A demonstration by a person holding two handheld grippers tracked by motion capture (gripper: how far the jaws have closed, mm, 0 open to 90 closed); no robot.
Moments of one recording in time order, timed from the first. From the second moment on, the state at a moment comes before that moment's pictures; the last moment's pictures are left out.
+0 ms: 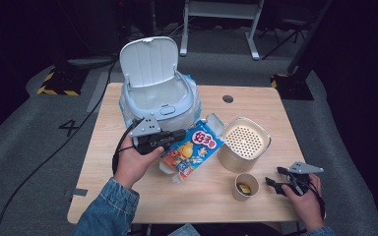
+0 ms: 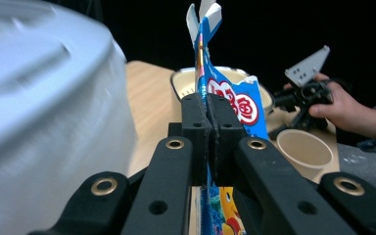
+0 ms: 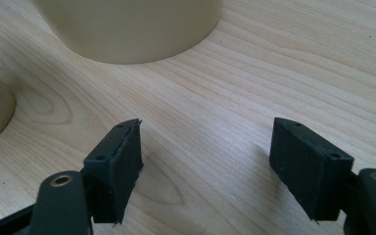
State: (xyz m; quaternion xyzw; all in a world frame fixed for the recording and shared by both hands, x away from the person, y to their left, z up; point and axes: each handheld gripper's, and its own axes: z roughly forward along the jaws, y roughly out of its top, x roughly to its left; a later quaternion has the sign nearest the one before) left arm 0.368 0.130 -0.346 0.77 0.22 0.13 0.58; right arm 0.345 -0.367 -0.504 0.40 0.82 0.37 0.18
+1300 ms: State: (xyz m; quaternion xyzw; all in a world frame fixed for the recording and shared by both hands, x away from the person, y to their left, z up) left arm 0.388 0.156 -0.255 0.73 0.22 0.19 0.62; right arm 0.346 -0.367 -0.504 0.40 0.82 0.37 0.18
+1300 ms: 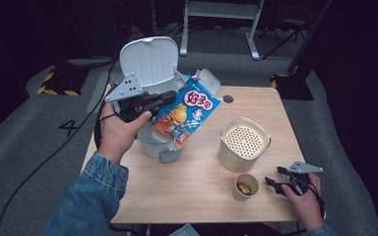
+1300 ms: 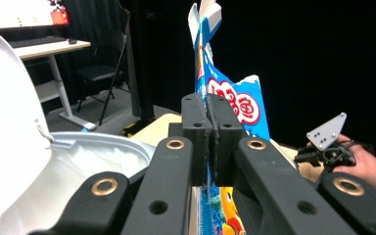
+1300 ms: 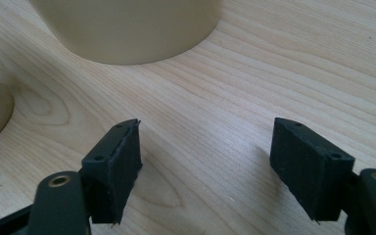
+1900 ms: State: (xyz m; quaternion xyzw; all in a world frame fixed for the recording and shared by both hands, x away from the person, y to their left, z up) left arm 0.408 0.167 -0.210 0.71 0.23 0.22 0.63; right arm 0.346 -0.366 -0.504 0.40 0.82 0.37 0.18
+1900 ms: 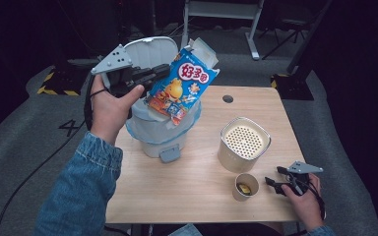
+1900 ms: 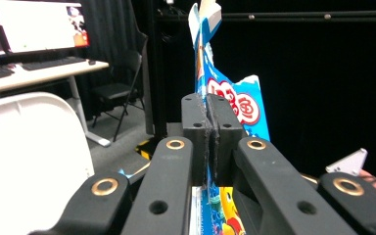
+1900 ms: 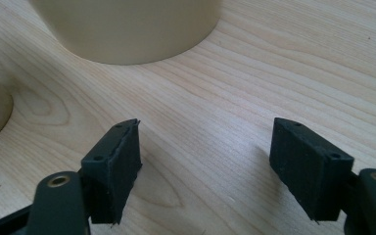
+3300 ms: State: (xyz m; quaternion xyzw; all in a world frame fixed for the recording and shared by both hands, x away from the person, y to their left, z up) left arm 0.473 0.172 -0.235 0.65 0.32 0.30 0.62; right arm 0.346 -0.366 -0.504 0.40 0.82 0.37 0.18
